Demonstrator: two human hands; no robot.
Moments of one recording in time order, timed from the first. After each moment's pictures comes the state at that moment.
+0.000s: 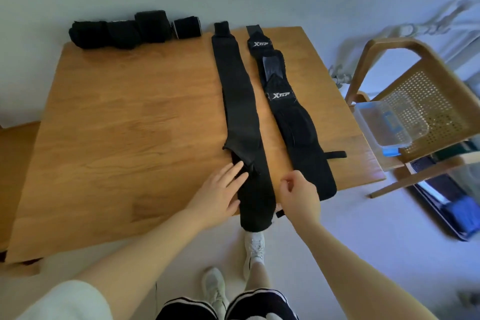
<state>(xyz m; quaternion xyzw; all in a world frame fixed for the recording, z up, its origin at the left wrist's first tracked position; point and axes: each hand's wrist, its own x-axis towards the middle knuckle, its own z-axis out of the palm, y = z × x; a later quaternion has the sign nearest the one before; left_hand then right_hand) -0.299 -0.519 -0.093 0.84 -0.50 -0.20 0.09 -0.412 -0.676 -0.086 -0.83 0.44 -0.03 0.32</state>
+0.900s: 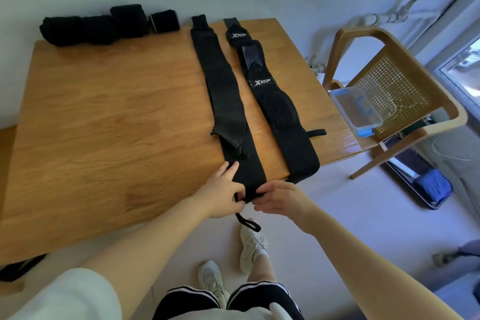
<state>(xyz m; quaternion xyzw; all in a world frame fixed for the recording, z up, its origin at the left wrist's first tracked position) -0.322 -0.523 -0.080 0.80 -0.48 -0.36 0.10 -0.454 -0.657 -0.062 -0.58 0.40 0.14 0.70</state>
